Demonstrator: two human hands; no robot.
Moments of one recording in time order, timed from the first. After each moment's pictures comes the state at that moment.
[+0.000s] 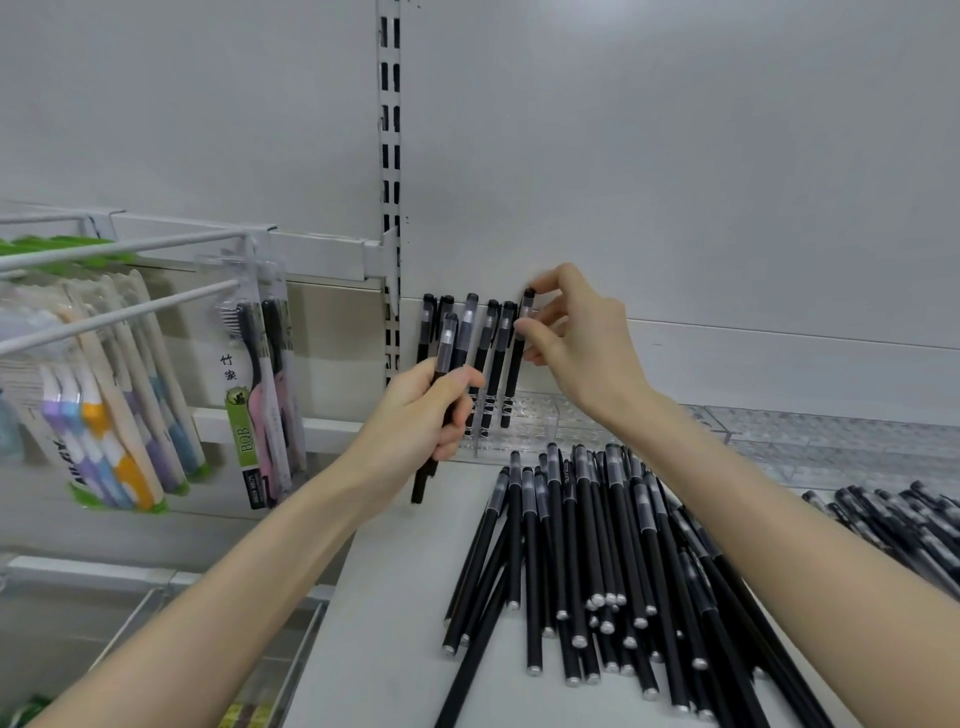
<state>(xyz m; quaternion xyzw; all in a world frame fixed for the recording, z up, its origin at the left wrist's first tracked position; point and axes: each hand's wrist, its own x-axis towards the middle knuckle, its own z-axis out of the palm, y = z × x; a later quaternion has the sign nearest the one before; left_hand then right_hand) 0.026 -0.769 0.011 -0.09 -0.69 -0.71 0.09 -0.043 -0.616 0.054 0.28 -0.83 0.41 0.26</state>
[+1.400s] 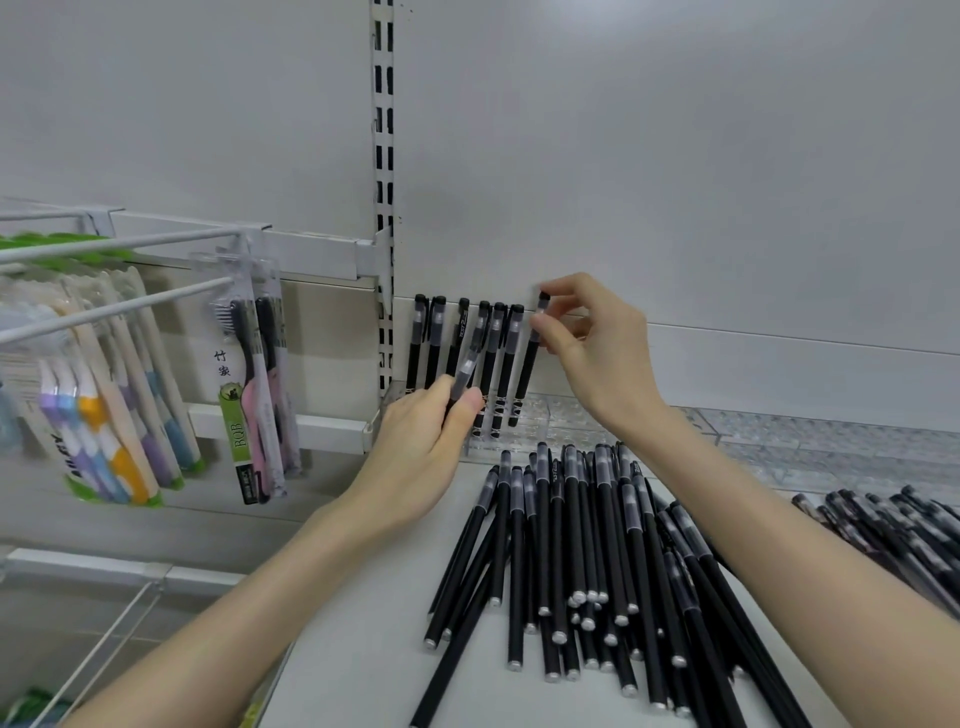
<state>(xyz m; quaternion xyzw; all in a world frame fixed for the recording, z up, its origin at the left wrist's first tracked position) 0.023 -0.762 -0.014 -0.12 -0.86 -0.42 0.27 -0.047 -0.598 0.049 0.28 -0.79 0.43 0.33</state>
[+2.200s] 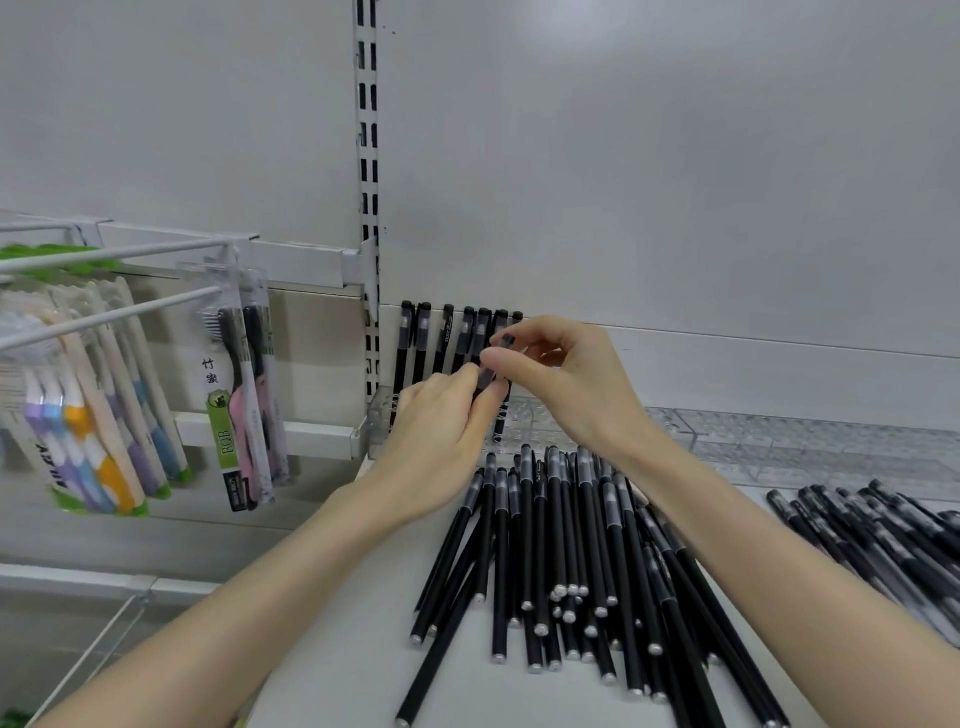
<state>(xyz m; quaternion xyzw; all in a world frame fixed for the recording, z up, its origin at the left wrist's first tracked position) 0.028 -0.737 0.008 -0.16 -0.88 -0.34 0.28 0.001 -0.602 0.054 0.28 -0.78 0.54 0.15</state>
